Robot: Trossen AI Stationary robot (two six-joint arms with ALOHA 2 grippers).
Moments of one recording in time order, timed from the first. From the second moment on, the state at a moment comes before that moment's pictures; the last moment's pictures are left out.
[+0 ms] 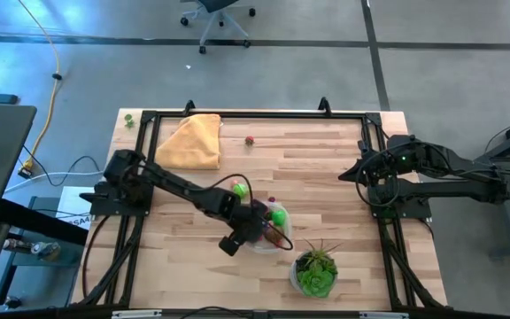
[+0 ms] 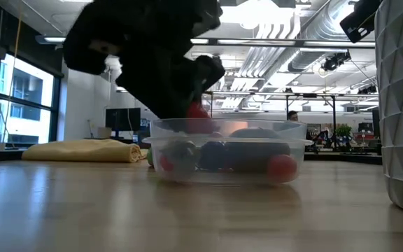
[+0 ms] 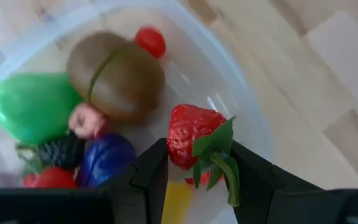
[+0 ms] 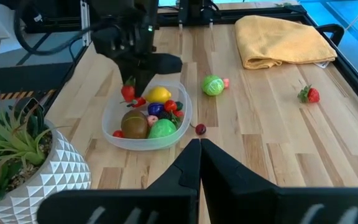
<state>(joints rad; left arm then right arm) -0.13 1.89 1.26 -0.43 0.12 0.37 -0.15 0.50 0.74 -0.72 -0.21 -0.04</state>
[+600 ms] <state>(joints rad) -0.13 1.91 1.26 -0.42 0.11 0.34 -0.15 0.50 0.74 -0.72 -0.21 -0.04</state>
